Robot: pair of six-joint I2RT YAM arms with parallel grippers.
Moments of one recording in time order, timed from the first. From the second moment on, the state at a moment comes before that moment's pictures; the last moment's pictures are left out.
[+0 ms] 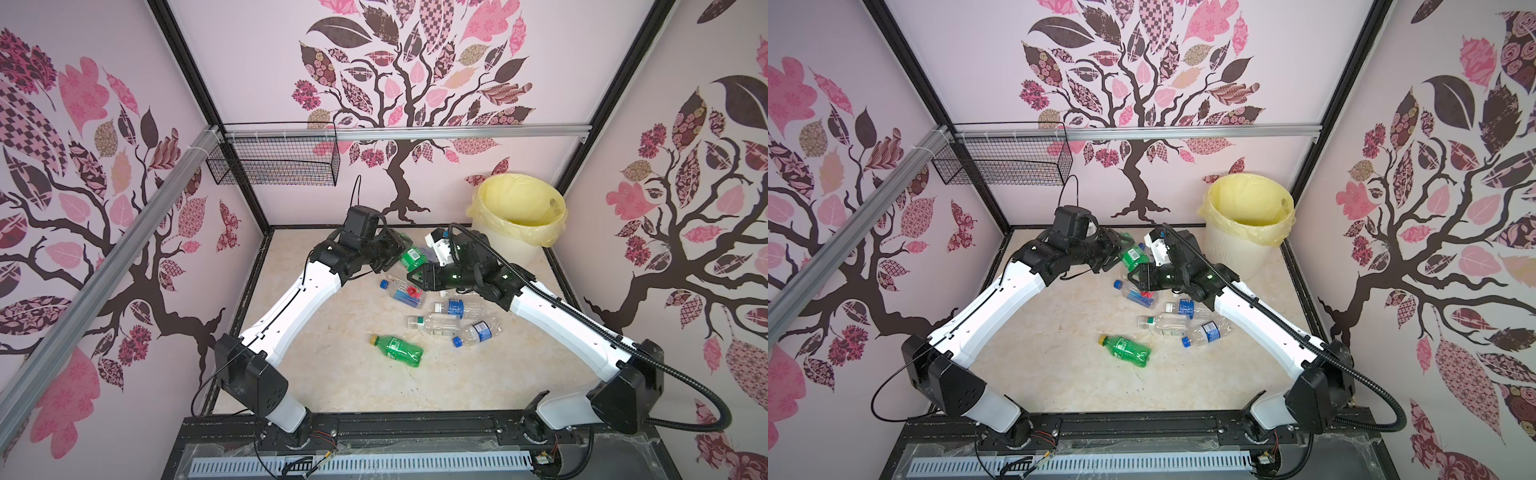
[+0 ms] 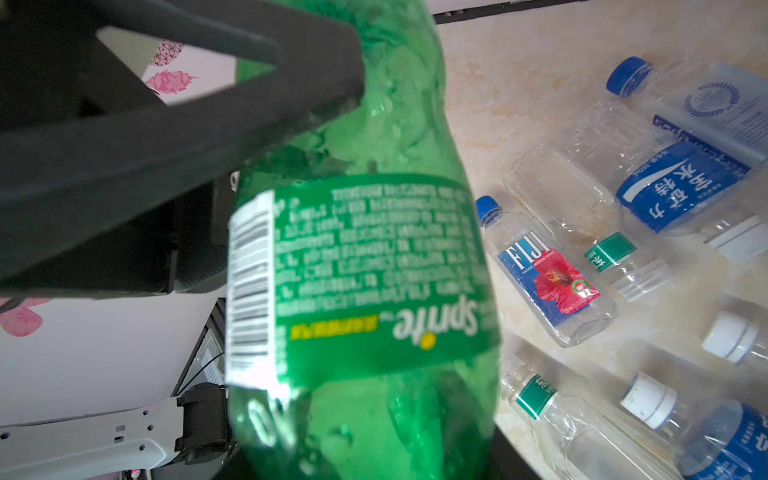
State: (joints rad) left arm -0.54 1.58 1.62 -0.64 0.28 -1.16; right arm 0.62 1.42 1.31 -0.45 -0.36 0.50
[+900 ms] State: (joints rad) left arm -0.46 1.59 1.79 -0.78 0.30 -1.14; right arm 0.63 1.45 1.35 -0.48 -0.26 0.49
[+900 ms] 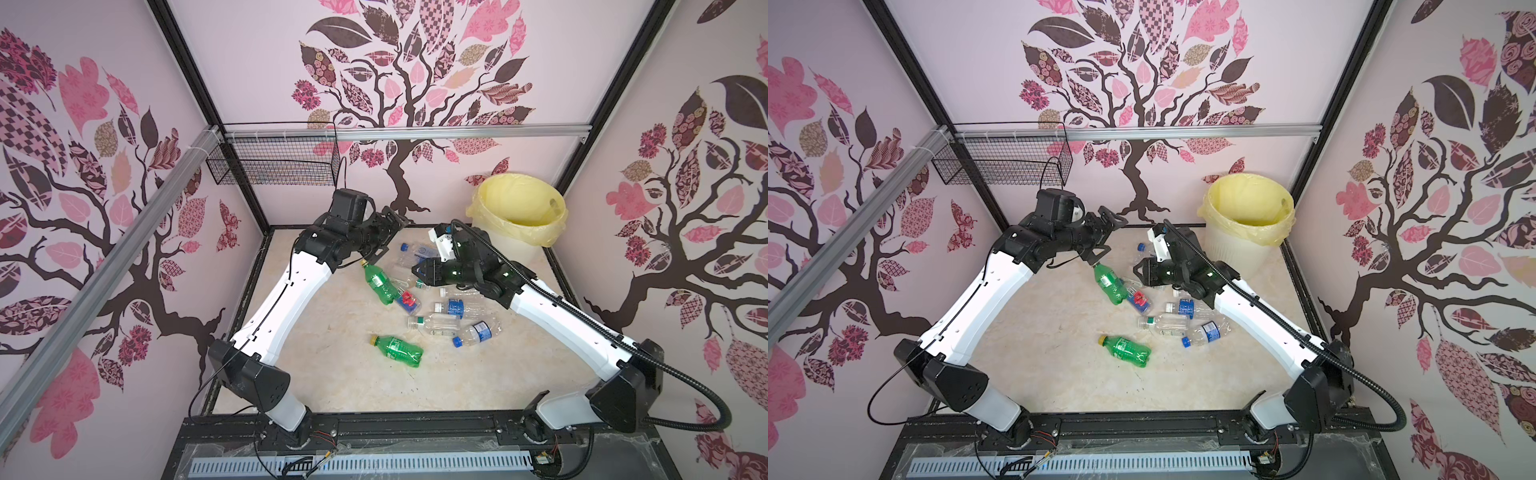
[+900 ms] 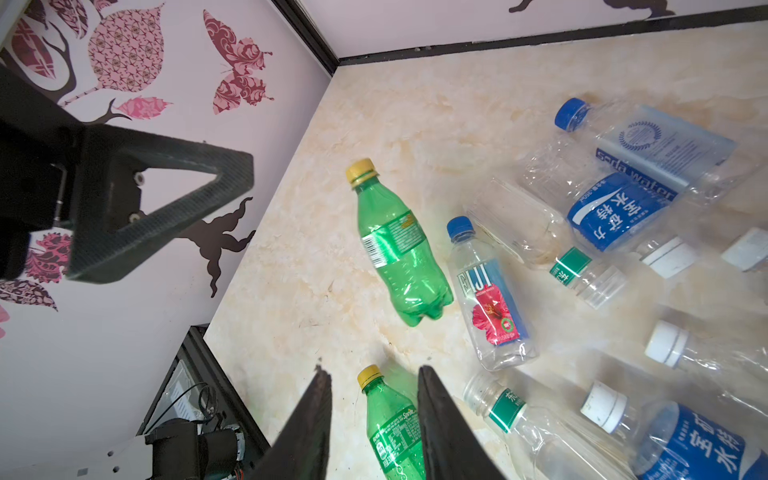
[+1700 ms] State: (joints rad) left arm -0.16 1.64 1.55 -1.15 0.02 -1.04; right arm 0.63 1.52 1.35 -0.57 -0.27 0.49
